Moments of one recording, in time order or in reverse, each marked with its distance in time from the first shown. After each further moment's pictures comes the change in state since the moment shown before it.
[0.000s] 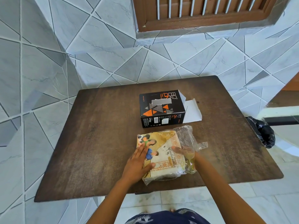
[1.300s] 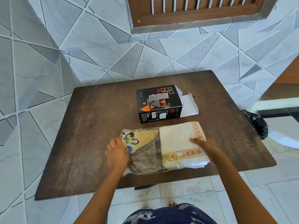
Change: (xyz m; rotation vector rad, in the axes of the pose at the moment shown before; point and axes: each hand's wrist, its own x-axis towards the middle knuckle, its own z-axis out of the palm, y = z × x) left_hand -0.001 -0.035 -0.020 0.001 0.482 -0.344; right_hand -0.054 0.001 -0.034 0.072 0.452 -0.091
